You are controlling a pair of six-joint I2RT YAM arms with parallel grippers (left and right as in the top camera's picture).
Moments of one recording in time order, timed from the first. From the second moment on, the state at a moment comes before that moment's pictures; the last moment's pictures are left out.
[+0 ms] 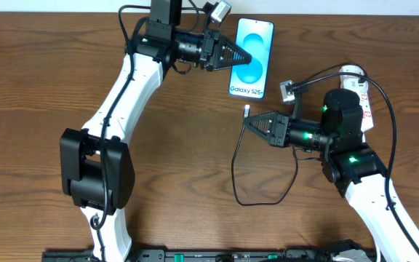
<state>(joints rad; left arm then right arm) -0.28 2.01 1.77 -0.35 1.47 -0.57 0.24 1.17 0.80 -0.11 -0.92 0.73</state>
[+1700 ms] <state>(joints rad) -0.31 2.01 1.77 -0.29 1.47 -0.67 0.22 1.19 0.80 -0.02 -0.95 0.90</state>
